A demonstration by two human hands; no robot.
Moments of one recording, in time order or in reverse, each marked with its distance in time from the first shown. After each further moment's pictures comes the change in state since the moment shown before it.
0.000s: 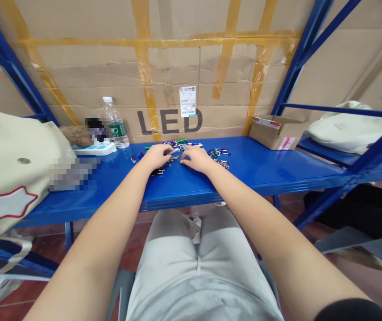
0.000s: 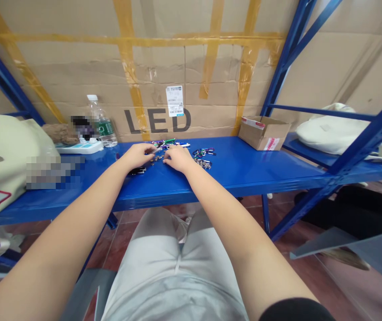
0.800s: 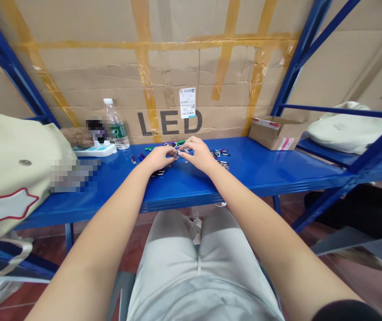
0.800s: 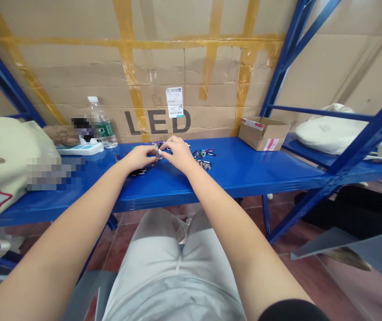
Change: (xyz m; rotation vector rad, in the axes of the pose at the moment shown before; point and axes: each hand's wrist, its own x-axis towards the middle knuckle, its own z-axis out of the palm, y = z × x) left_hand -0.003 0.009 0.000 -0.189 -0.031 0.029; right_hand -0.005 -0.006 -0.015 0.317 0.339 -0.040
